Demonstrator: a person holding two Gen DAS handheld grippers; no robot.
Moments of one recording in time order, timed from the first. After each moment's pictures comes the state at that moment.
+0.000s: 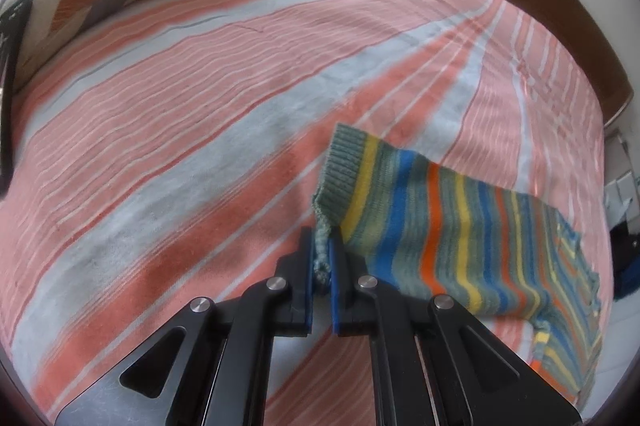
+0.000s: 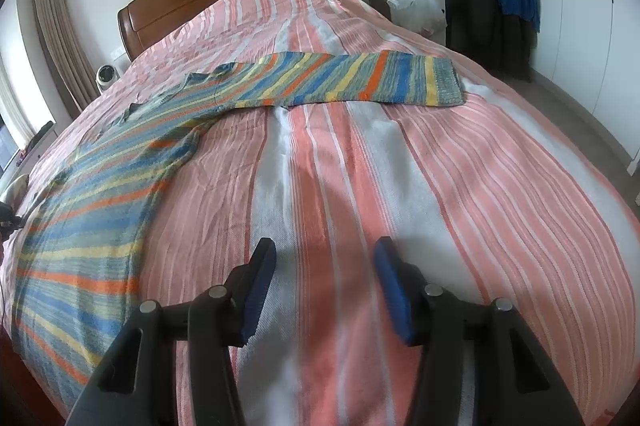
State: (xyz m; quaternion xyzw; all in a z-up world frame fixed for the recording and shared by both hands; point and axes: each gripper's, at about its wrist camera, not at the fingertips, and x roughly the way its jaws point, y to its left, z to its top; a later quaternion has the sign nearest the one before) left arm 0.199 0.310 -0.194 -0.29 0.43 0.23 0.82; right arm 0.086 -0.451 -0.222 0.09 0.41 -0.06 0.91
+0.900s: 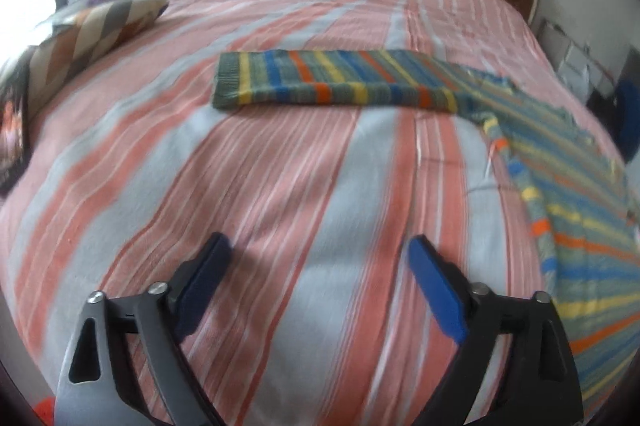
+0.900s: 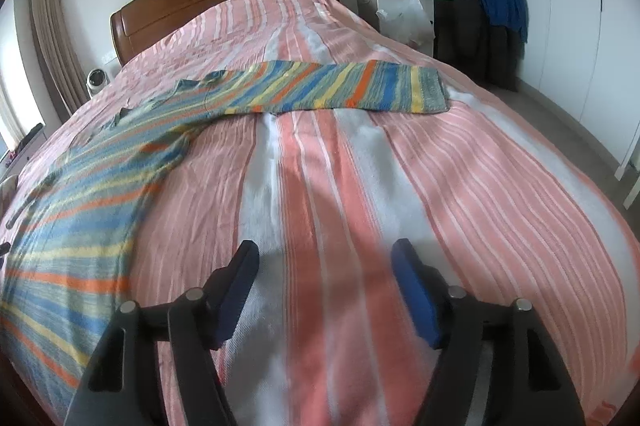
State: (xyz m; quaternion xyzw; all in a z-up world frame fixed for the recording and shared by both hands) left arm 0.103 0.174 -0.199 -0.10 0.40 0.12 0.90; right arm 0.082 -0.446 -0.224 0.08 0.39 -0.08 0.91
